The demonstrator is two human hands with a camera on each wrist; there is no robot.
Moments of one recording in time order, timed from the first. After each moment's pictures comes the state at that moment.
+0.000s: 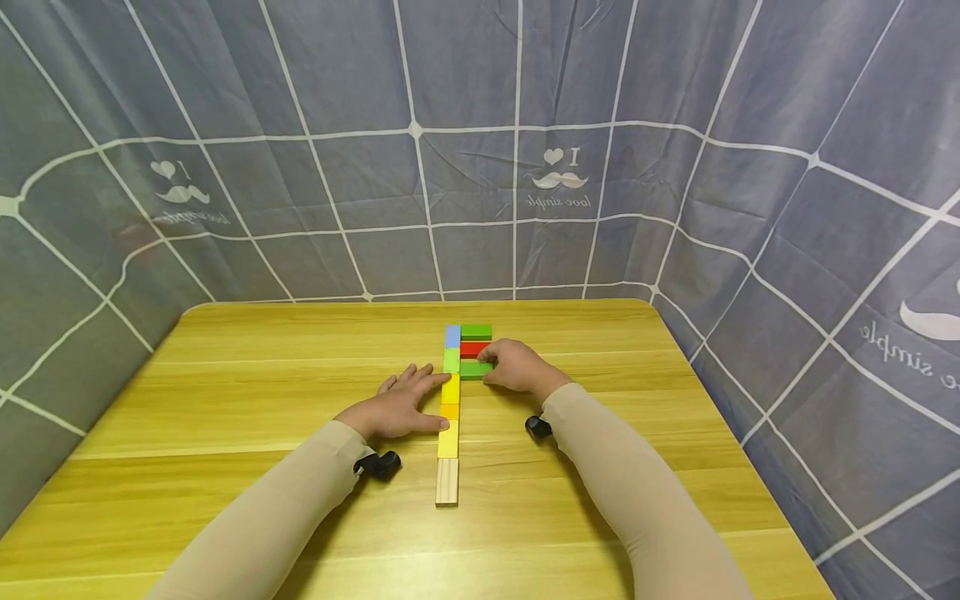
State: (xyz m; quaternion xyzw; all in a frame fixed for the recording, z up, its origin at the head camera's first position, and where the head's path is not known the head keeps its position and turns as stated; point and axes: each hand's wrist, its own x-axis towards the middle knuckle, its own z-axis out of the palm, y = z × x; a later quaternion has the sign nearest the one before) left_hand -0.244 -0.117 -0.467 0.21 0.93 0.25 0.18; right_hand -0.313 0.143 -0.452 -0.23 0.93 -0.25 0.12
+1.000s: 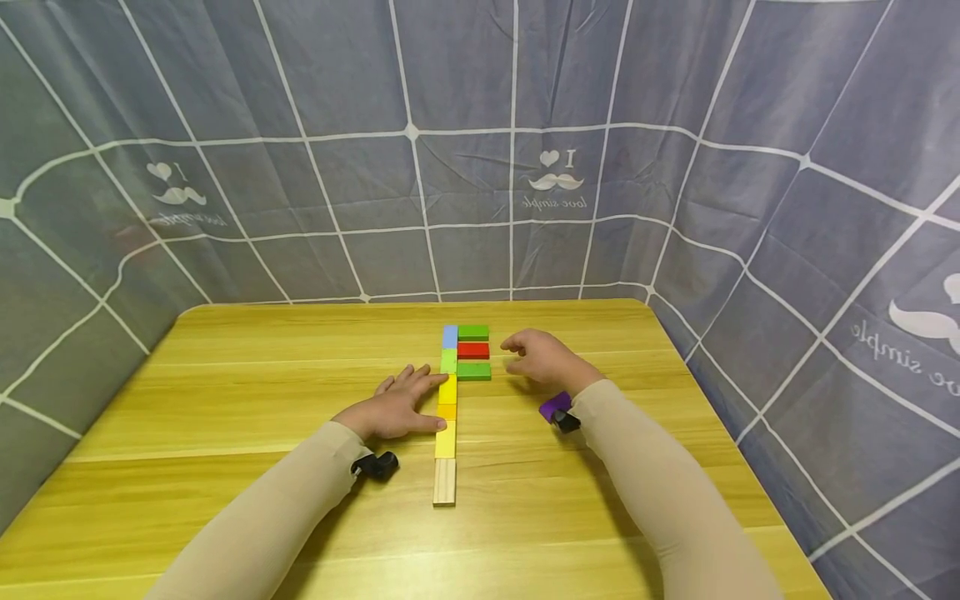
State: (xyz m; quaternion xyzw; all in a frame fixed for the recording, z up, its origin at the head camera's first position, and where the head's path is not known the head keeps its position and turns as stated) left_hand -0.241 -0.117 -0.465 0.21 0.93 0.25 0.18; right_hand -0.306 0.189 -0.426 -0.21 0.94 -0.26 0.12
